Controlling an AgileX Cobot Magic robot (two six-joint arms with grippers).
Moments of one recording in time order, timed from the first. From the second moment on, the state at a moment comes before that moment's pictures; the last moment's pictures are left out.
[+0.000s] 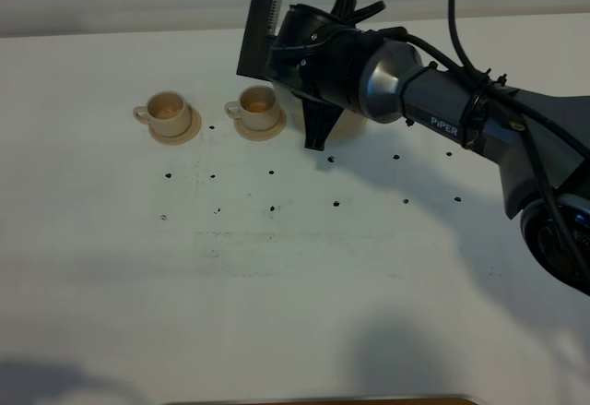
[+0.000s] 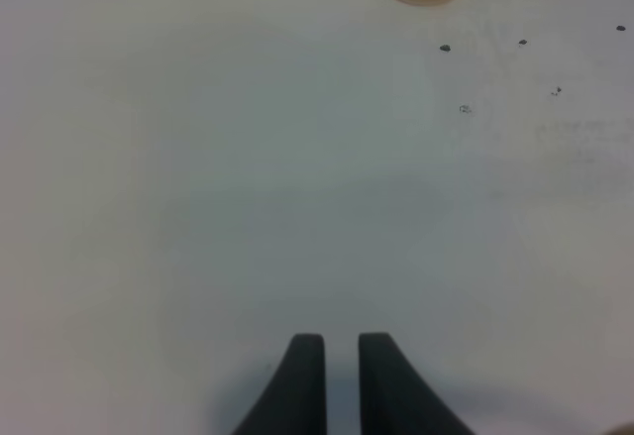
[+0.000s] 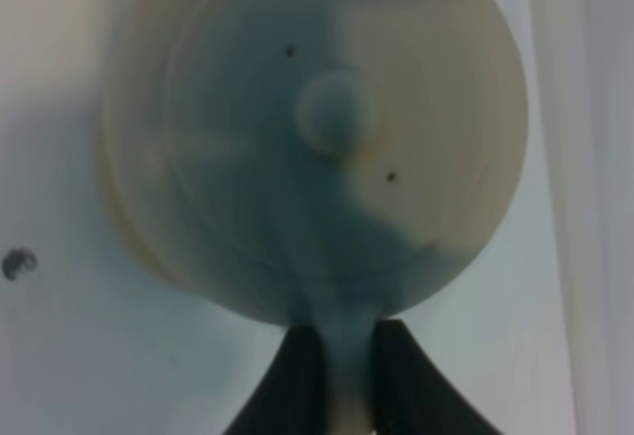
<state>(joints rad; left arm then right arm) -0.10 -0.01 -0.46 0.03 1.06 -0.03 0.72 2.28 -1.91 -0.71 0.96 -0.16</state>
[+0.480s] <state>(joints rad) -0.10 -0.01 -0.46 0.03 1.06 -0.03 0.72 2.30 -1.91 -0.72 0.94 -0.19</state>
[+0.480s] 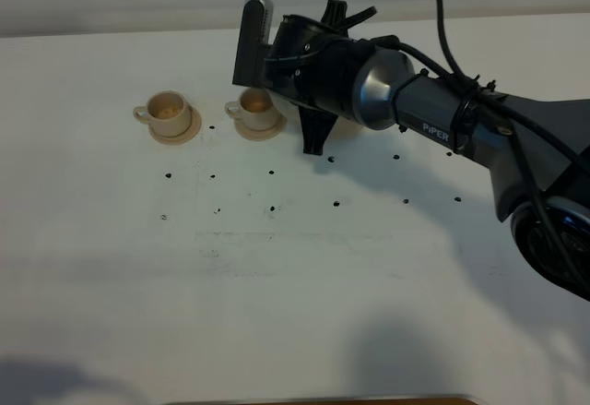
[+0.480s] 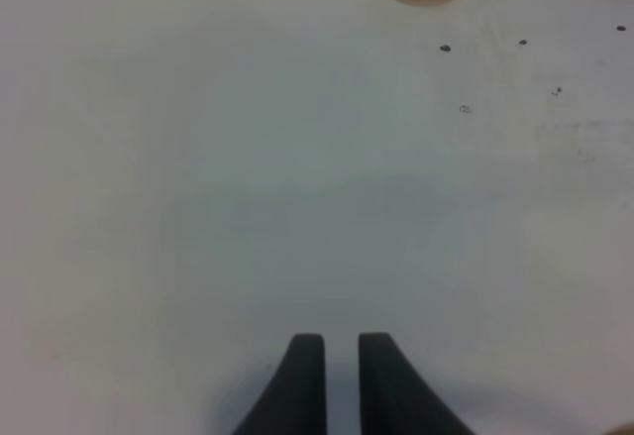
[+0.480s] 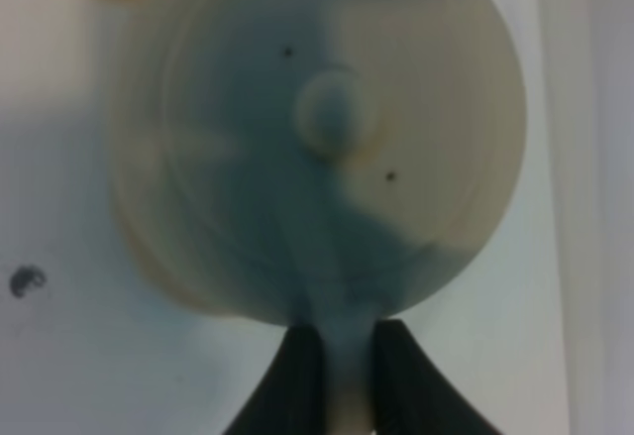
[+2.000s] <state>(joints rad) -0.10 -0.01 -0.46 0.03 1.06 -0.03 0.73 2.31 -1.91 -0.87 0.90 -0.30</state>
